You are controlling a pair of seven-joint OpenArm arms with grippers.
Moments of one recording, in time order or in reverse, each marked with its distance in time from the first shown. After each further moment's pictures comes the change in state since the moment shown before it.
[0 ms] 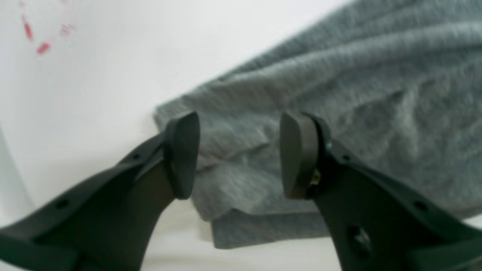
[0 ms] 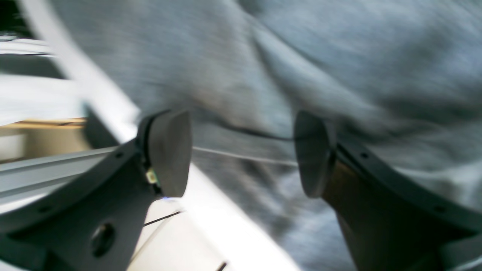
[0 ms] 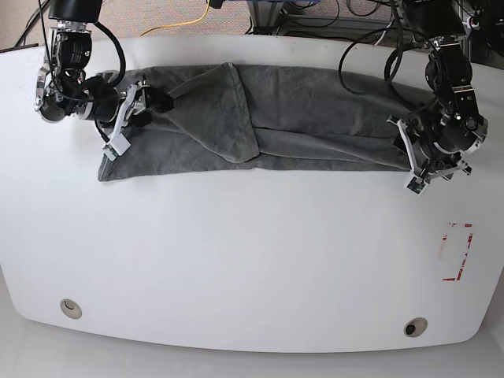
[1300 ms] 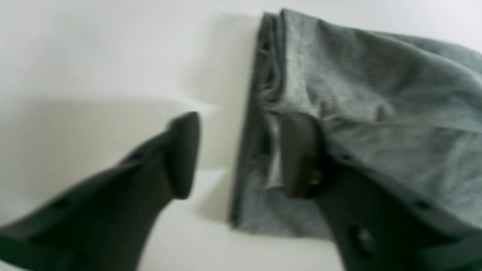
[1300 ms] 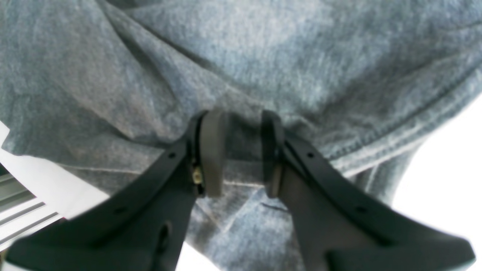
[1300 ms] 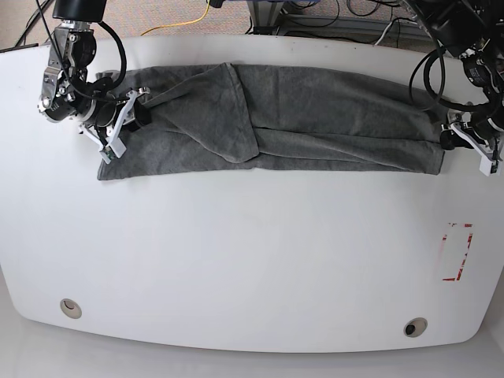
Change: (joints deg) left arm -3.9 -2.2 -29.0 -21.5 -17.9 0.0 0.2; right arm -0.2 -1.3 -0.2 0.0 -21.4 0.0 12.4
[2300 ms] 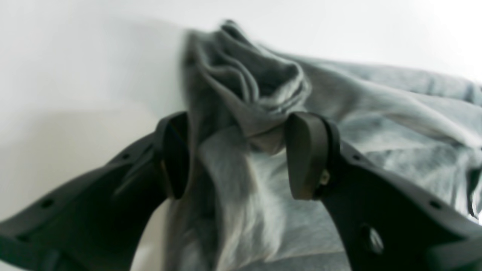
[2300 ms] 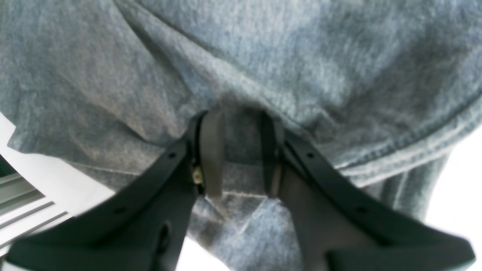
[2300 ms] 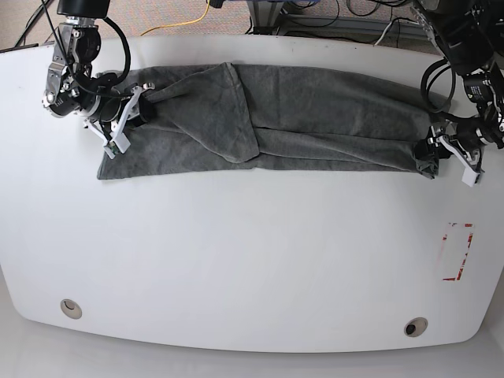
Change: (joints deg) left arm -4.9 -4.6 8.3 -18.8 -11.3 -0.1 -1.9; right arm -0.9 -1.5 0.0 0.0 0.2 0.0 0.0
